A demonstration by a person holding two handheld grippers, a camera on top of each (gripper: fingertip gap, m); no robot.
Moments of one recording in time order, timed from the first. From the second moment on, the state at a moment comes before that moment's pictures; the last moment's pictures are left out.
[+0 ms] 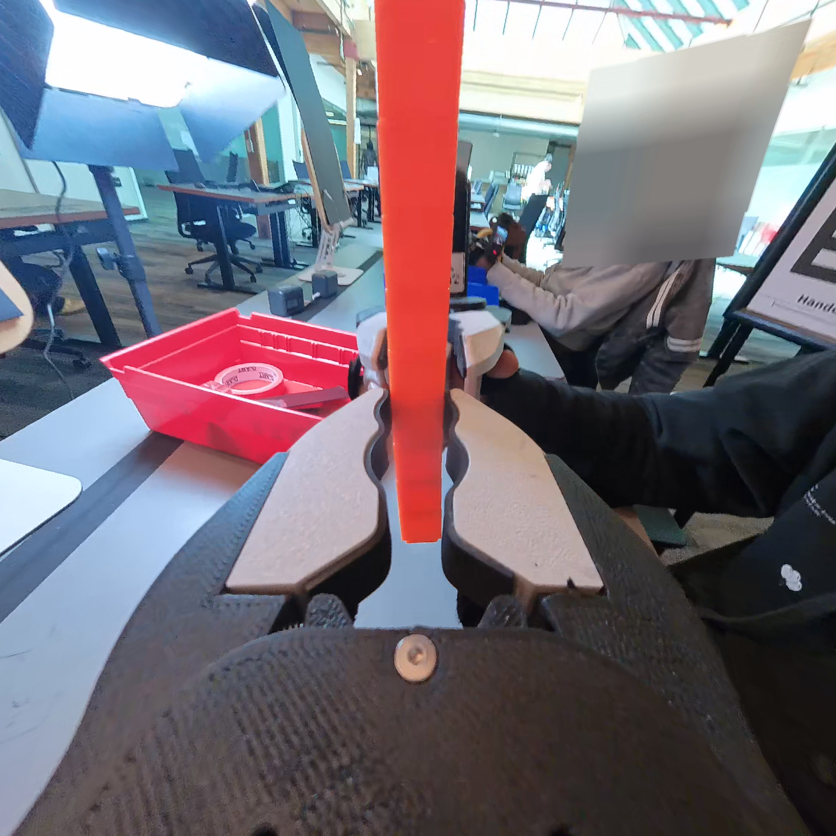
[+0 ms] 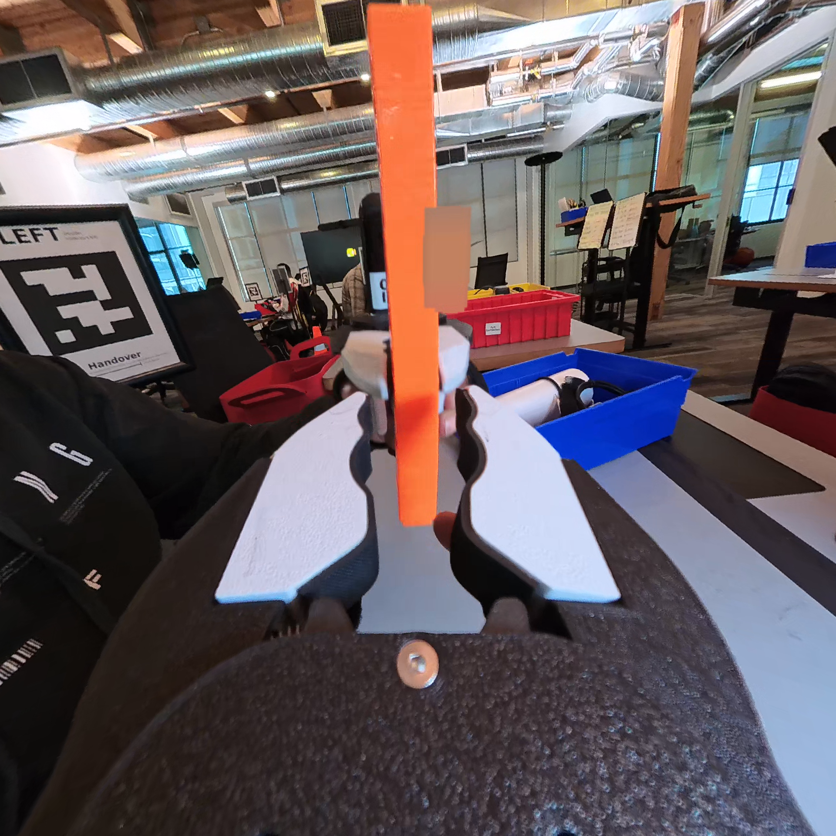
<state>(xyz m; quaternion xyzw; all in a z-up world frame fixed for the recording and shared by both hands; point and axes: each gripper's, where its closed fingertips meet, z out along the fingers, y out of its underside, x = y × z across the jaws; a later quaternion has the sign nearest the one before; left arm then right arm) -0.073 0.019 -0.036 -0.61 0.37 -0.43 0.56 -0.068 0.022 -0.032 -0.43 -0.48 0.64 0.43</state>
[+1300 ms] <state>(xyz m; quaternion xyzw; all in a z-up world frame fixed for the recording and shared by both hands) -0.071 0.023 -0.040 -0.60 0.37 -0.43 0.57 -0.064 0.027 -0.030 -0.42 -0.47 0.64 0.44</state>
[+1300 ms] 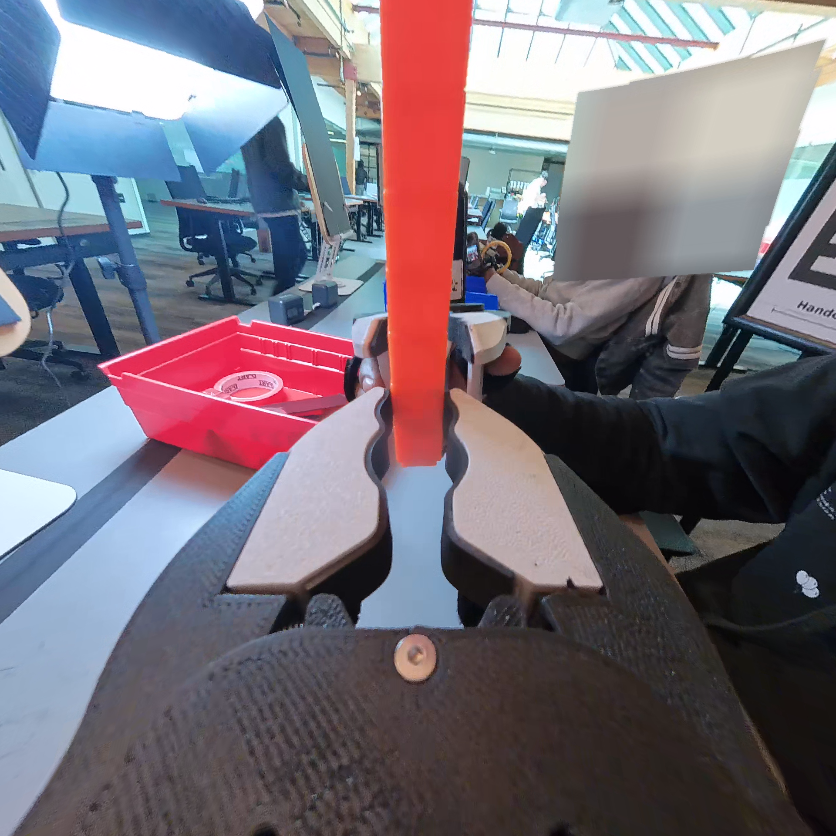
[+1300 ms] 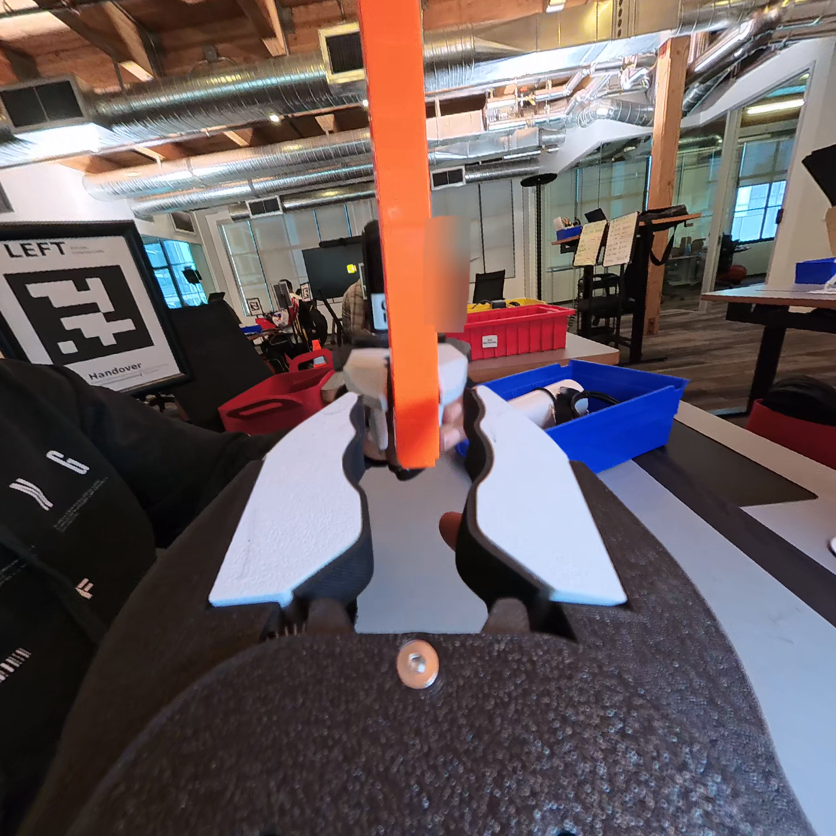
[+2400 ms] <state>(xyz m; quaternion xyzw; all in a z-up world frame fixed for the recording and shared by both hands) -0.068 0.018 -0.035 -0.60 0.37 -0.43 0.57 -0.081 0.015 -0.046 -0.41 -0.47 0.67 0.41</state>
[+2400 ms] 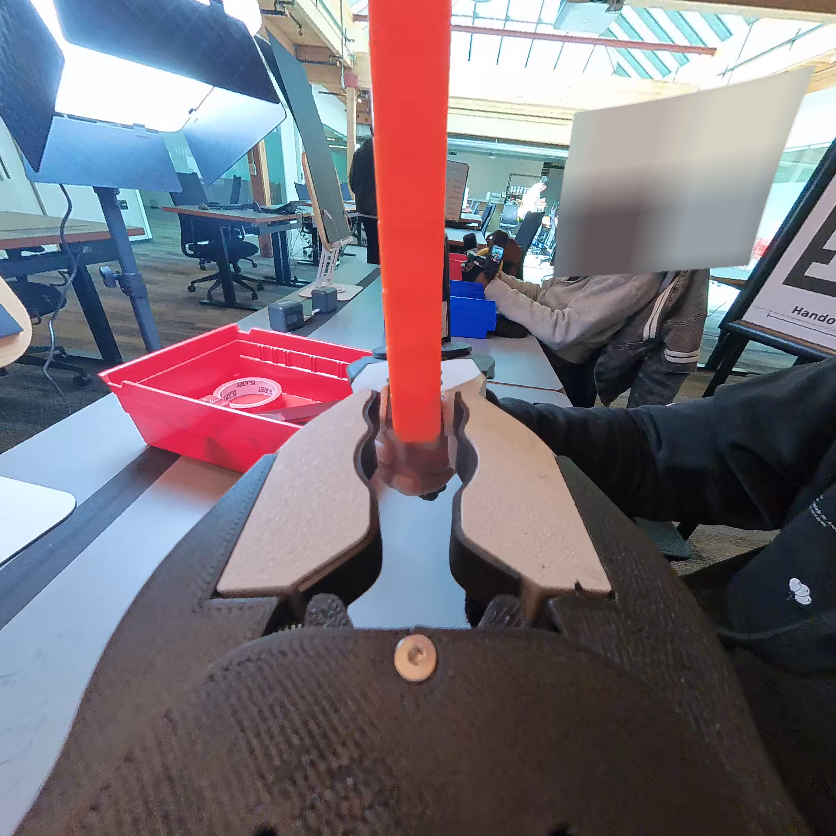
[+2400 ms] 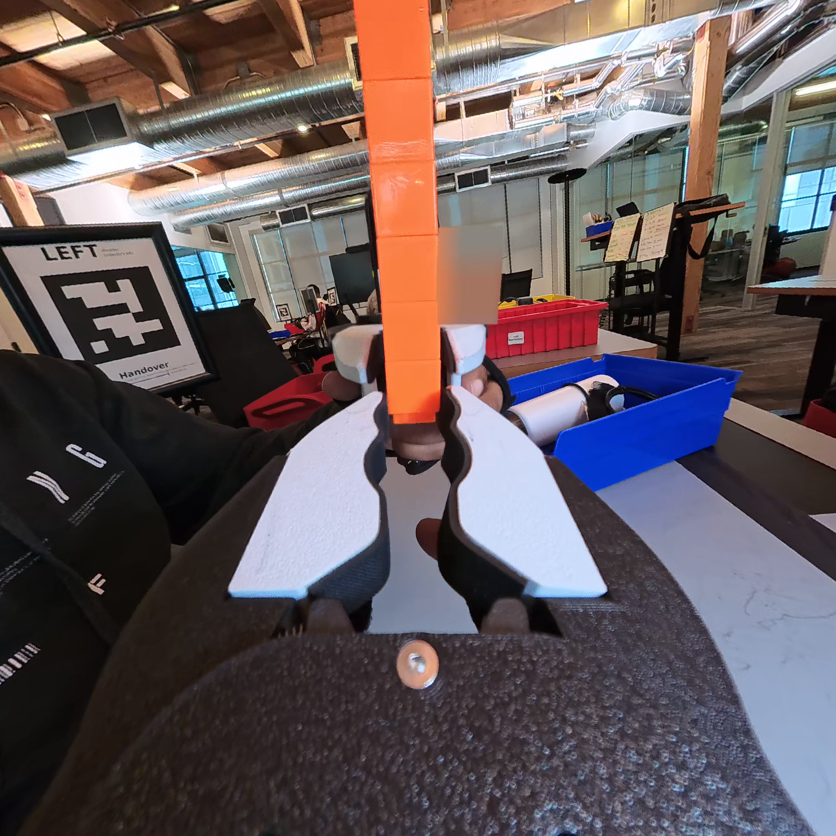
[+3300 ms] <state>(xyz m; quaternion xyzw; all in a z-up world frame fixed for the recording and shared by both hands) -0.072 0.026 -0.043 -0.60 0.36 -0.43 0.57 -0.068 0.030 -0.042 -0.43 -0.48 0.63 0.44</state>
